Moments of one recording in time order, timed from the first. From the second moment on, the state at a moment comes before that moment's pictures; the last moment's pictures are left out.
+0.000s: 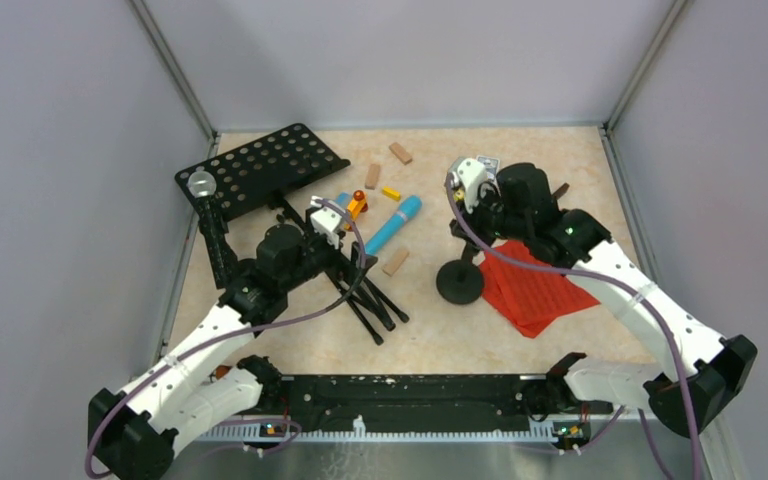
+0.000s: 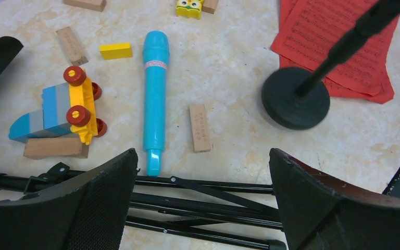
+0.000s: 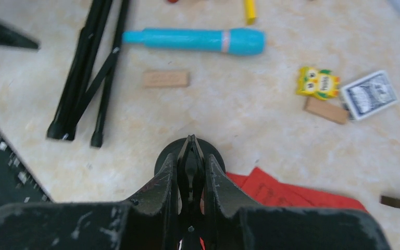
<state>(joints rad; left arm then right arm) -0.56 0.87 0.65 -0.07 0.23 -0.03 0.63 1.13 1.17 -0.67 -0.23 -0.25</state>
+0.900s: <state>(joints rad) -0.53 0.78 0.62 -0.05 0.06 -0.09 0.53 2.14 2.19 -0.36 0.25 -0.23</state>
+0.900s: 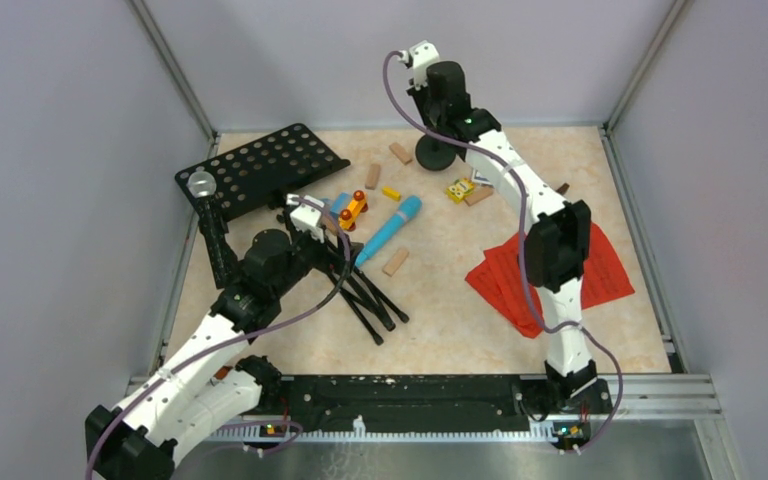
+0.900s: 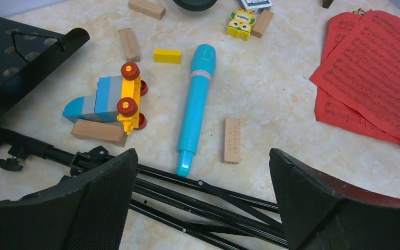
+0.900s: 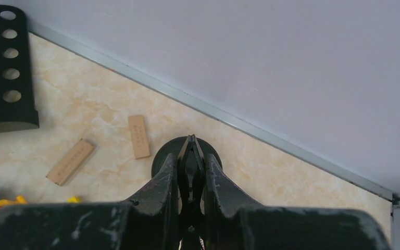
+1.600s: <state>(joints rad) -0.45 0.86 0.62 -0.06 0.11 -0.16 0.46 2.27 2.36 -0.51 0.16 -0.08</state>
